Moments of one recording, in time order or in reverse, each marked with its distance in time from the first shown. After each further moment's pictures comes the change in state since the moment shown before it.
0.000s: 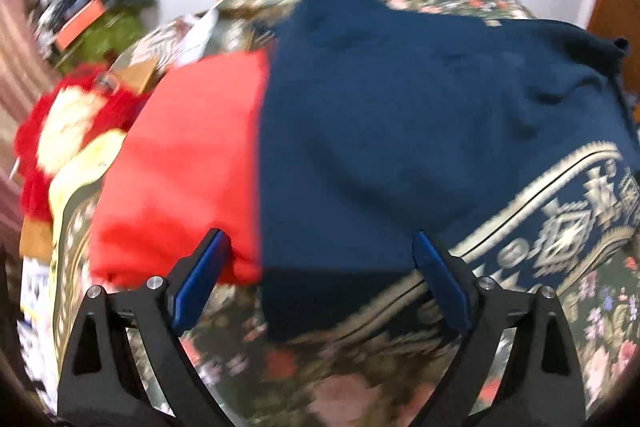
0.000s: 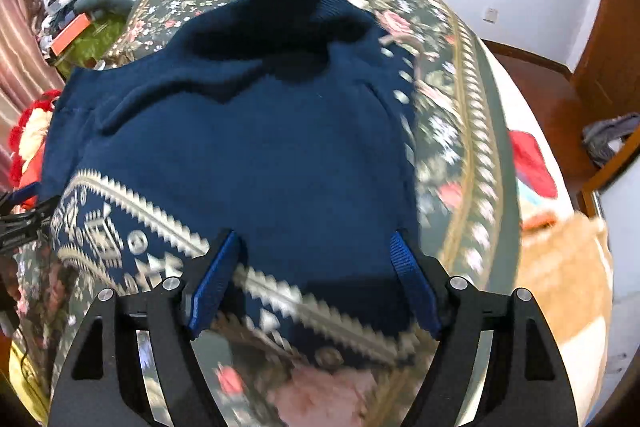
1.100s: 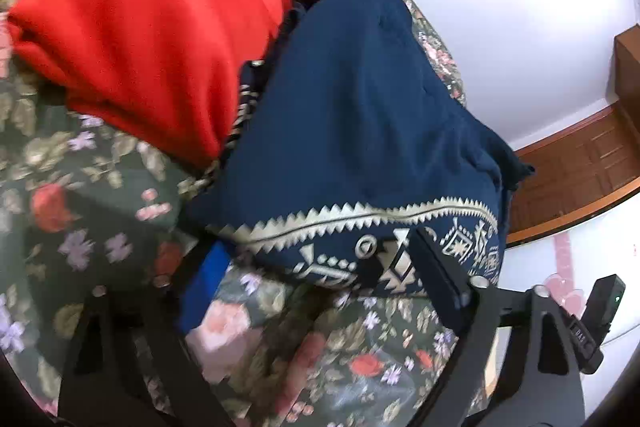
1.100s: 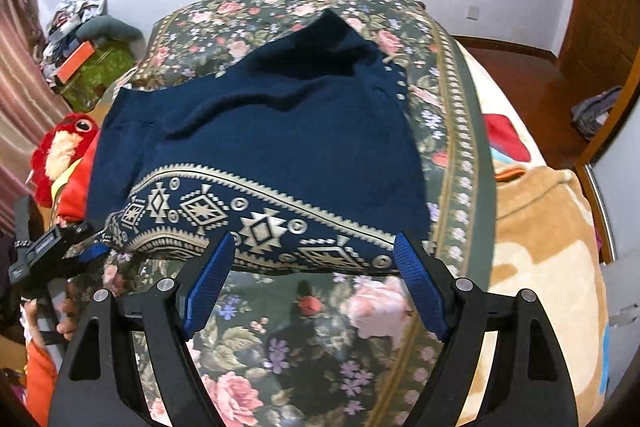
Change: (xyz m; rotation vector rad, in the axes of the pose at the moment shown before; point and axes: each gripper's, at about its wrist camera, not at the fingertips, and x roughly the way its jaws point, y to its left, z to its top) left arm 0.016 0.041 -0.045 -0.560 0.047 -0.608; right arm -0.067 0.041 -0.012 0.080 -0.043 0.068
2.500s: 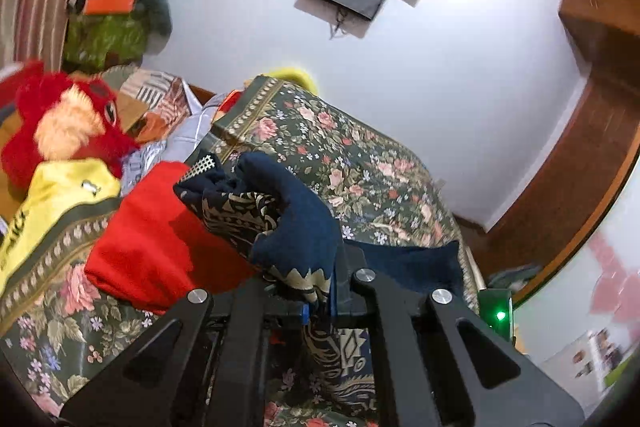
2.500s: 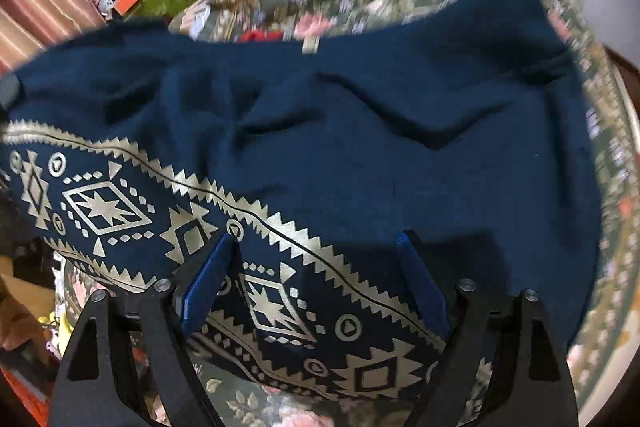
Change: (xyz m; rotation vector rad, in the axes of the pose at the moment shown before) left arm -0.111 -0.148 0.025 0.347 -0.462 0.146; right arm 0.111 0.118 0.021 -0.168 0.206 0.224
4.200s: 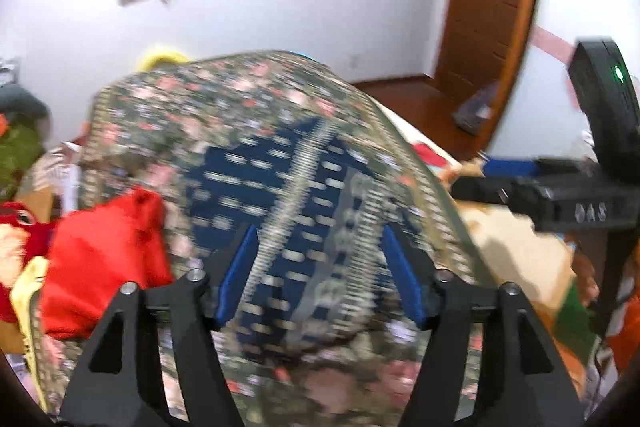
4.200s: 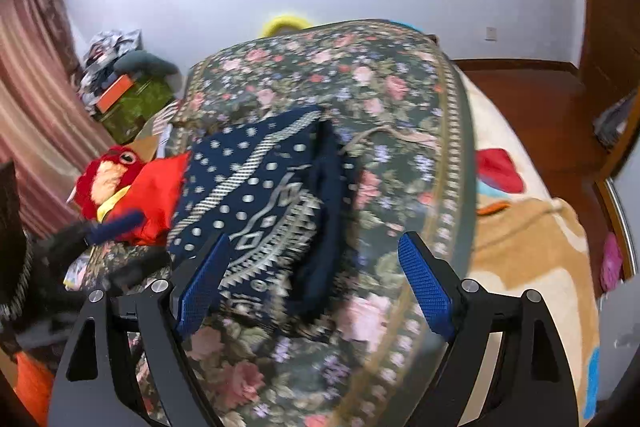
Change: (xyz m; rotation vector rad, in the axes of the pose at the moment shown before) left arm 0.019 -0.175 -0.084 0.562 0.264 -0.131; right arm -0.180 -0.109 -0.060 0.148 -0.319 -0.081
